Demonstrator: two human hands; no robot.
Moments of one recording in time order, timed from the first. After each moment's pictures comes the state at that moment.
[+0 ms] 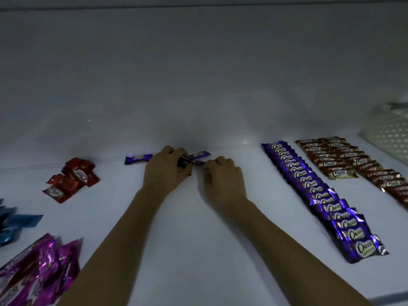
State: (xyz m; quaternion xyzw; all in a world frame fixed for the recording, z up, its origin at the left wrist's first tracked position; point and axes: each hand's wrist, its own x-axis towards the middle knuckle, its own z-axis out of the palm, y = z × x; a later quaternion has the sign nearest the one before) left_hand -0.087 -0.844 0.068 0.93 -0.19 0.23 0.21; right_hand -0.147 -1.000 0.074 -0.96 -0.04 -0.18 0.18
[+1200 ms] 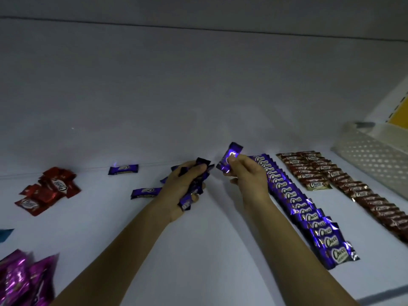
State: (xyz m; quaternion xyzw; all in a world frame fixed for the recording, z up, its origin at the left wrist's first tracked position) left_hand -0.140 -0.907 0.108 0.56 -0.01 -0.17 0.81; right_hand -0.162 -1.054 0.115 -0.65 0.11 -0.20 0.72
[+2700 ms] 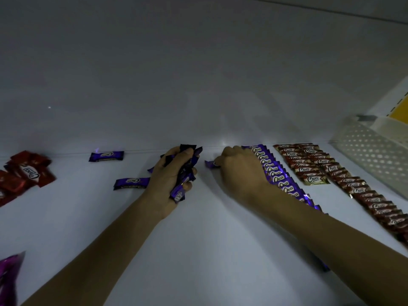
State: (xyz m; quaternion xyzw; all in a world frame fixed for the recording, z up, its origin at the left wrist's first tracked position) left_hand -0.138 -0.913 0.104 0.49 -0.01 -0.13 0.86; right_hand -0.141 -1.073 0.116 -0.98 -0.10 -0.12 -0.10
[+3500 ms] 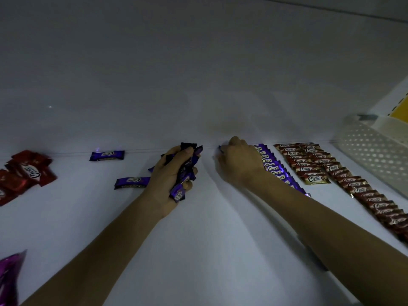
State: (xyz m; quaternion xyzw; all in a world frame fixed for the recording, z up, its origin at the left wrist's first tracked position) left_hand -0.139 -0.912 0.105 0.48 -0.01 -0.16 0.86; right_hand -0.108 -1.082 0.108 -0.99 -0.01 -0.10 0.00
